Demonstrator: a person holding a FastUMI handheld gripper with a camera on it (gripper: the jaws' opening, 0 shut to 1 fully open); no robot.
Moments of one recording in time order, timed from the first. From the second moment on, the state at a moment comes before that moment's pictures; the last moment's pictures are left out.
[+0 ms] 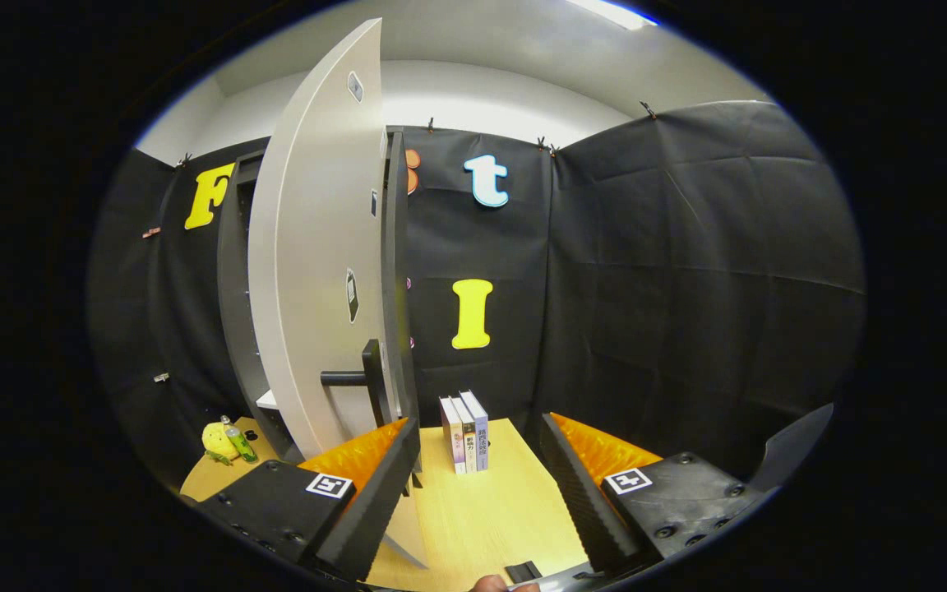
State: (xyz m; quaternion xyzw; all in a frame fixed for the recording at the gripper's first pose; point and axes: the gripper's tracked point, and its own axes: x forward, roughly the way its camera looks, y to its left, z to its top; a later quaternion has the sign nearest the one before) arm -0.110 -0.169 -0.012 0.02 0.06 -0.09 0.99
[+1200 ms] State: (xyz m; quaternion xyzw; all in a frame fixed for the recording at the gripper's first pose) arm -0.099 -0.041 -0.024 0.07 0.07 0.03 0.99
